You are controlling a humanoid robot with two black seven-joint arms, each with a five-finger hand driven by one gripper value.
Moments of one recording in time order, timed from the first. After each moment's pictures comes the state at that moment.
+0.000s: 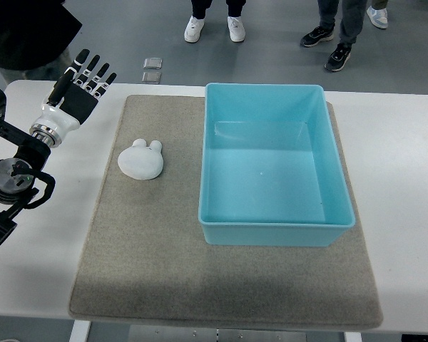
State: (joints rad) left arm -0.60 0.44 -0.86 -0.91 -0.35 -0.30 -0.18; right arm 0.02 0.00 0.07 0.14 -0.12 0.05 0.16
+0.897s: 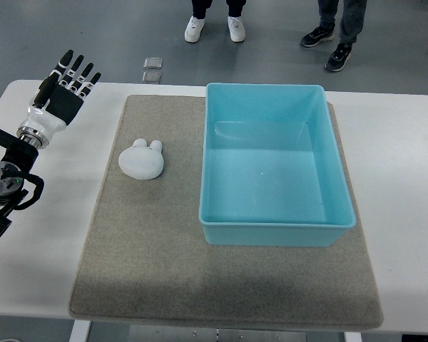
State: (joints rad) left arm -0.63 0.42 -0.83 -0.73 -0.34 -0.44 -0.18; right arm 0.02 0.00 0.07 0.14 -0.12 0.05 0.16
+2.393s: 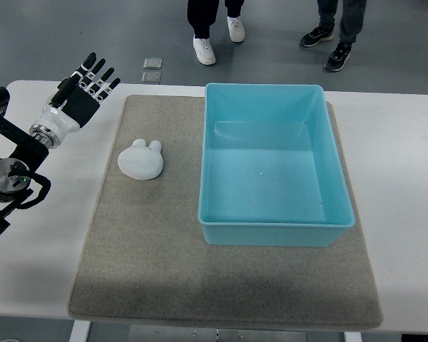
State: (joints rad) left arm -0.64 0.50 -0.74 -0.89 -0.27 -0.35 -0.18; right arm 0.02 0.00 0.07 0.14 -0.12 0.05 0.16
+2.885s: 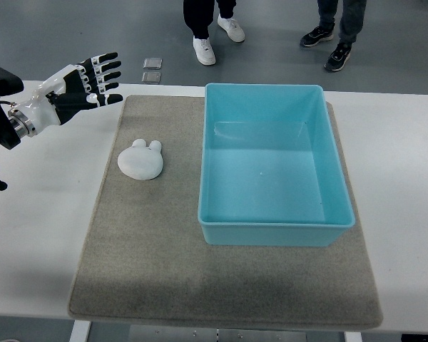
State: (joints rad) left arm -0.66 0.67 -0.74 -1.04 0.59 -0.36 -0.29; right arm 0.02 0.00 0.07 0.14 -0.12 0.05 0.16
